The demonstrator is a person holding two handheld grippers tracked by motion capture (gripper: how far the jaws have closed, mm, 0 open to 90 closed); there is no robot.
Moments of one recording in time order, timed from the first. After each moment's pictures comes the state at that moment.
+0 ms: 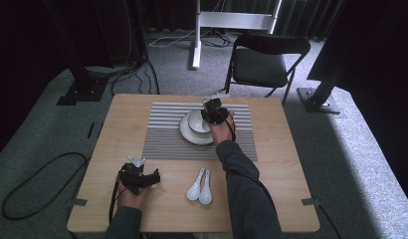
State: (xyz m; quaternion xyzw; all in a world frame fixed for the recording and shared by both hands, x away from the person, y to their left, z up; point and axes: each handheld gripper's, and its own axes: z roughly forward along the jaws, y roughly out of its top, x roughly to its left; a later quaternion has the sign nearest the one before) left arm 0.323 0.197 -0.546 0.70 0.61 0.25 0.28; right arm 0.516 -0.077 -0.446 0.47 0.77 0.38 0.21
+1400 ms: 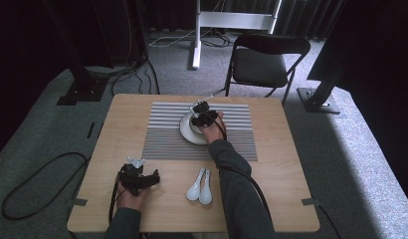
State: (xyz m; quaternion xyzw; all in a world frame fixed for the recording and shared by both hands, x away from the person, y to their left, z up) left arm 0.320 0.198 -0.546 0.69 0.61 0.25 0.28; right arm 0.535 -0.044 -0.477 0.45 0.82 0.30 0.19
